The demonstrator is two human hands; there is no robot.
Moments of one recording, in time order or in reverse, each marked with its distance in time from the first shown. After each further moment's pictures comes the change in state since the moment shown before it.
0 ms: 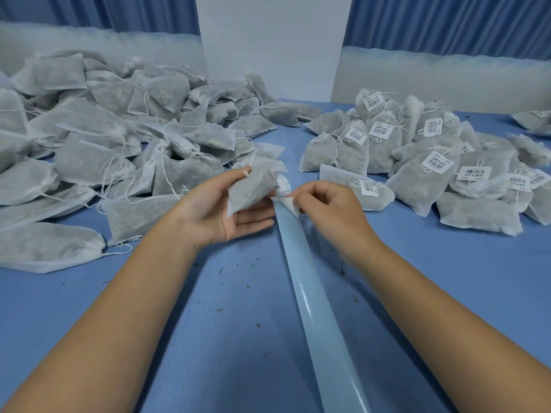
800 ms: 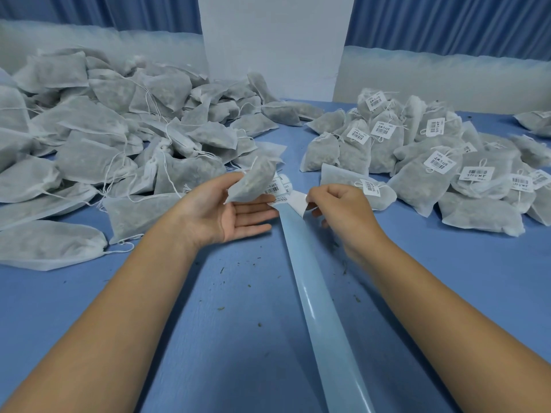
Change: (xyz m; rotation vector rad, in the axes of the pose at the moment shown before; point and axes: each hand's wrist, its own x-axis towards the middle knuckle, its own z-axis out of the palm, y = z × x) left_hand -0.002 0.001 -0.004 0.038 0.024 -0.064; right_hand 0.009 0.008 -0.006 -0.005 0.116 0.203
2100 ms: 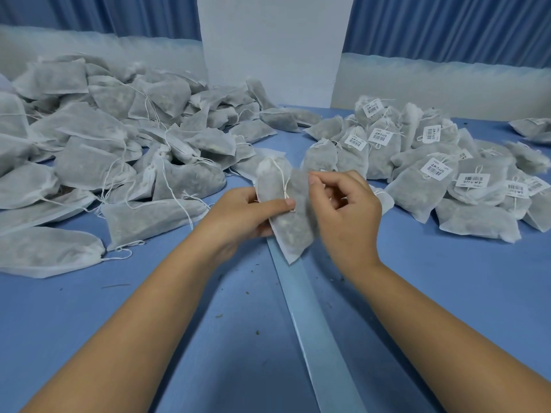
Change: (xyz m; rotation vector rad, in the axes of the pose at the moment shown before) left_hand -0.014 -0.020 0.046 0.305 0.095 0.374; right_hand -0.021 -0.005 0.008 0.020 0.329 -0.595
